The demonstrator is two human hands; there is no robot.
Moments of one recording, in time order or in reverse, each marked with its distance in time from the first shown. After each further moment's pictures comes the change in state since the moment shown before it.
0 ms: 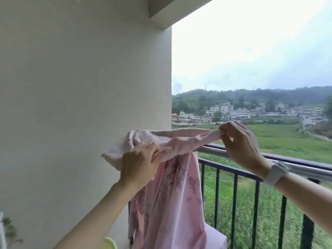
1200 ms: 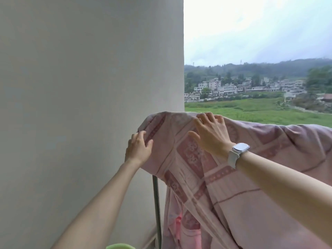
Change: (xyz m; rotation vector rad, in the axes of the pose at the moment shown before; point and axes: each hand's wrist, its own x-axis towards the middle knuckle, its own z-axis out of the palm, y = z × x) left_hand -0.023 -0.368 0.230 -0.242 -0.494 -0.651; right_hand 0.029 -0.038 0.410 -0.449 -0.563 0.119
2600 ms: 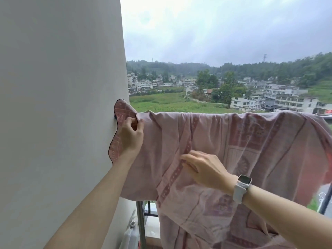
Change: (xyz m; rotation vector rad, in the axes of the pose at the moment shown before) left_hand 0.119 -0.036 0.031 -0.777 -0.007 0.182; right_hand -0.034 -0.111 0.047 0.043 -0.084 0.182
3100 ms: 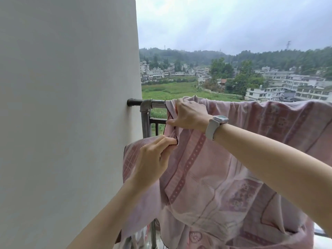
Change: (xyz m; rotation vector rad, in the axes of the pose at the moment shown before) left_hand -0.091 -0.004 -0.037 0.068 -0.292 0.658; right_hand 0.132 -0.036 -0.024 -0.152 -0.294 0.246
